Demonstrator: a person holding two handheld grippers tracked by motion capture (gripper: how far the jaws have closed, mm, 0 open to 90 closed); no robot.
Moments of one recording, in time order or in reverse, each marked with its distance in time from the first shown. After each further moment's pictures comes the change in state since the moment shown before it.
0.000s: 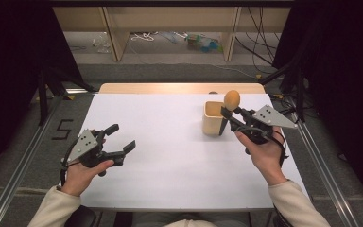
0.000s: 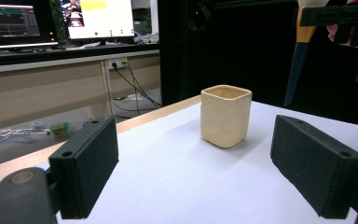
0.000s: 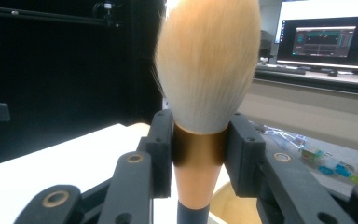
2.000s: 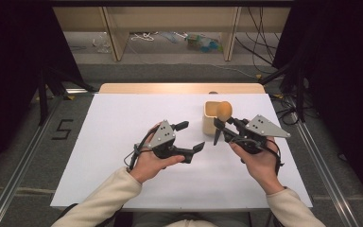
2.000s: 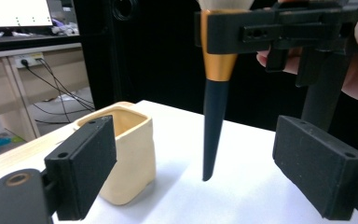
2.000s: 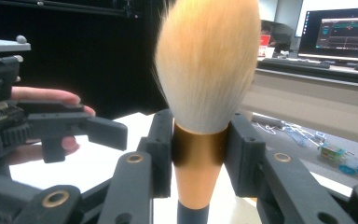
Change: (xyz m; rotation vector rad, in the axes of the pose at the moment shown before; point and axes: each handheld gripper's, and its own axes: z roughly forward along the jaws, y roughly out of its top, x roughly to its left) left arm -0.105 0.018 0.139 0.063 -0.241 -0.035; right arm 0.022 -0.015 -0.005 0.031 0.070 -0.005
